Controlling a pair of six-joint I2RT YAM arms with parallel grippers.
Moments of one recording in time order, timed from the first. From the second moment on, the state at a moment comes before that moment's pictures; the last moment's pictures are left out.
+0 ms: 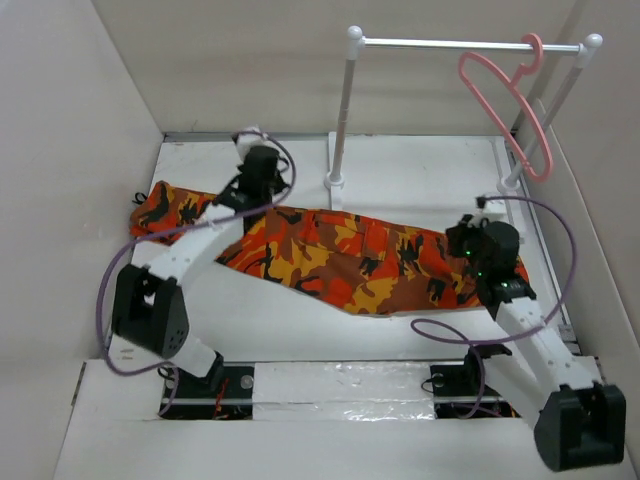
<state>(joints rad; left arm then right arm) -0.34 1.59 1.31 -0.28 -0.45 -0.55 0.18 0.93 0.52 0.10 -0.07 0.18</state>
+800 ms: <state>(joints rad) -1.07 1.35 0.63 0.11 -0.52 -0.74 -0.87 0.96 0.31 -0.11 -0.16 0.35</state>
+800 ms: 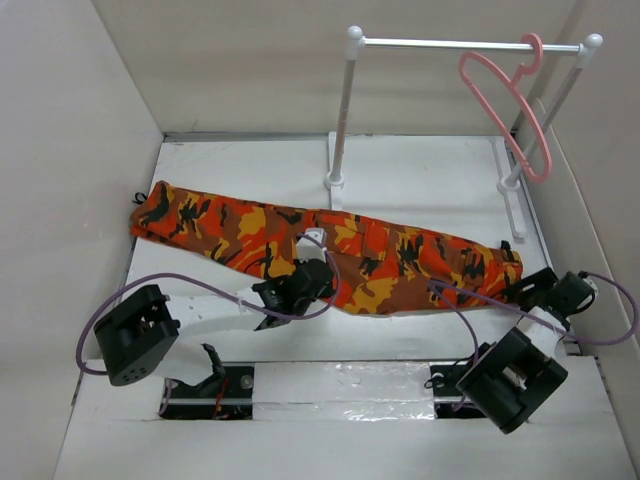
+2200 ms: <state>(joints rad) -1.02 1.58 0.56 0.32 -0.41 -0.84 0.16 0.59 0.84 -0.25 -0.31 0.33</state>
